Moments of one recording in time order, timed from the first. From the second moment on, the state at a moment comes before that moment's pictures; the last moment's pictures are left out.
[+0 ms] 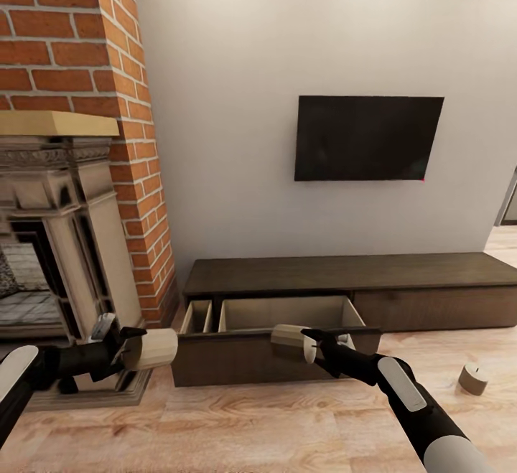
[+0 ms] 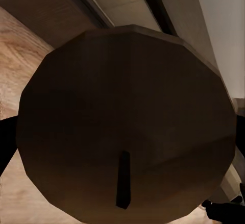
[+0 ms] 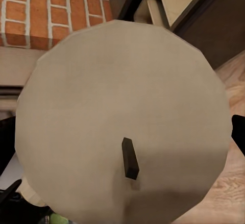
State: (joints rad) left arm -0.44 0.43 0.09 -1.06 1.59 1.00 0.34; right arm -0.52 -0.12 0.07 -0.79 -1.22 0.76 0.15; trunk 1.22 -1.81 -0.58
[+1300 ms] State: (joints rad) left arm -0.44 0.43 0.09 -1.06 1.58 1.00 0.34; right arm -0.52 -0.12 0.07 -0.80 -1.21 0.74 0.15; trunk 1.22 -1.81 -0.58
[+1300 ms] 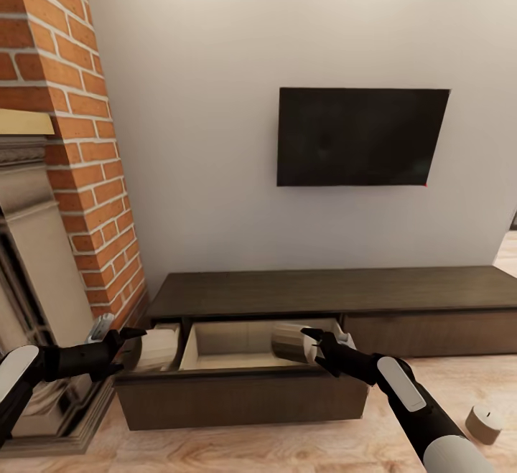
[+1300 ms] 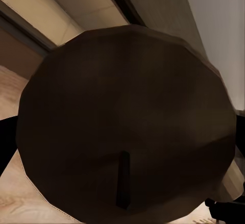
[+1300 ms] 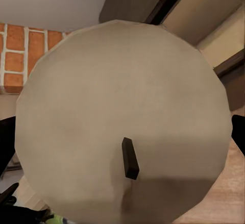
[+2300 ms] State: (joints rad) left arm -0.42 0.42 -0.05 -1.35 1.47 0.99 0.51; right arm -0.52 -0.01 0.35 -1.40 -1.07 0.78 -0.66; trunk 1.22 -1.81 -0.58
